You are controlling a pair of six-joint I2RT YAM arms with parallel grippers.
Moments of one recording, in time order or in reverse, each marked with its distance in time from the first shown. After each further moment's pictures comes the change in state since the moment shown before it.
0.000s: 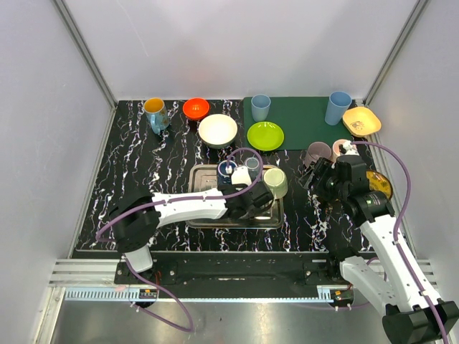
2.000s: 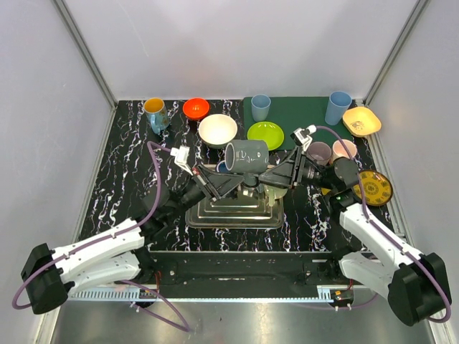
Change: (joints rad) left arm 0.211 -0.847 -0.646 1.184 0.520 0.243; right arm 0.141 0.181 -0.256 1.469 -0.920 0.784
